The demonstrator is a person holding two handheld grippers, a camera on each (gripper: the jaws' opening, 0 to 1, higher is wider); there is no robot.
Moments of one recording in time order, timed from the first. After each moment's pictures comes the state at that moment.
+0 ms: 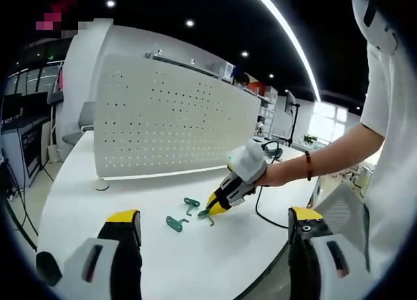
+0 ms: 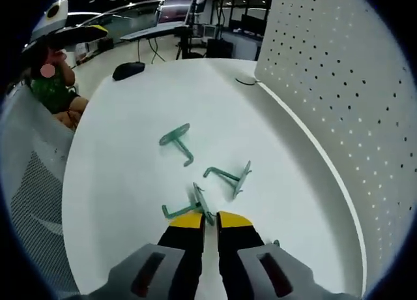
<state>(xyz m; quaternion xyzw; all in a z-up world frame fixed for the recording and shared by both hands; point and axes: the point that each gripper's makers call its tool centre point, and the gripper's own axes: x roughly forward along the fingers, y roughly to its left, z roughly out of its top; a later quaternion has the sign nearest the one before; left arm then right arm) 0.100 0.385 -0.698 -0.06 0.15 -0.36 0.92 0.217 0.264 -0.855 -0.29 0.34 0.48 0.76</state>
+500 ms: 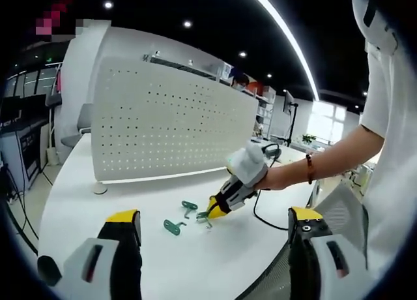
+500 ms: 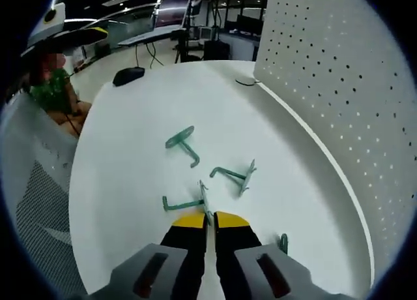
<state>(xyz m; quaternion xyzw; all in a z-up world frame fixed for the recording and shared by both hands) 0.099 0.379 -0.690 -0.05 0.15 -0.36 0.92 0.208 0.262 -0.847 -0.26 0.34 0.47 0.77</state>
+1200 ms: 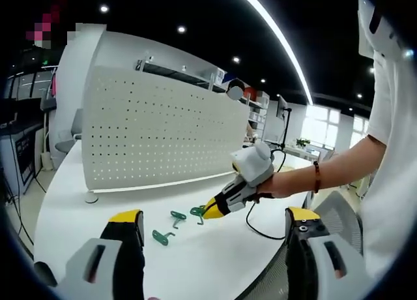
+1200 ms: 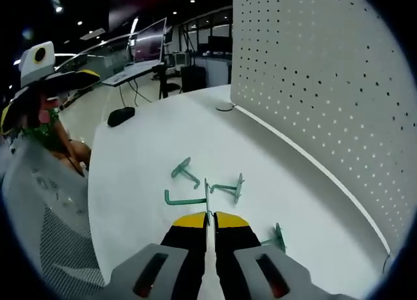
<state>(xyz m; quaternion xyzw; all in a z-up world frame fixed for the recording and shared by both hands) 0.092 0.355 -0.670 -0.06 0.13 -0.39 0.91 0.193 0.256 -0.797 -0.16 0.30 0.43 0.83</state>
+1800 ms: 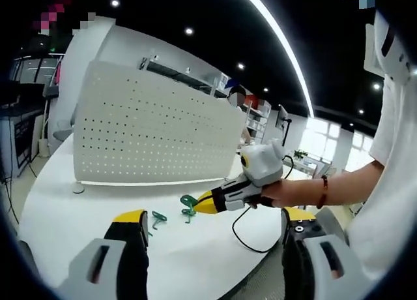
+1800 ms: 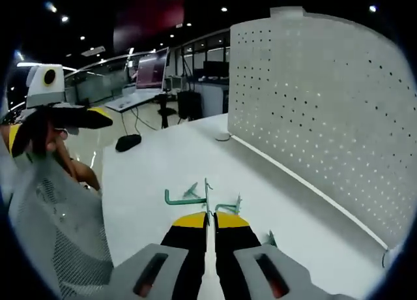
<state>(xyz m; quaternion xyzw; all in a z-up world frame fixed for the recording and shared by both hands) 0.078 0.321 -0.664 -0.11 0.13 -0.38 0.91 0.177 0.249 -0.744 -0.12 0.23 0.43 0.86</state>
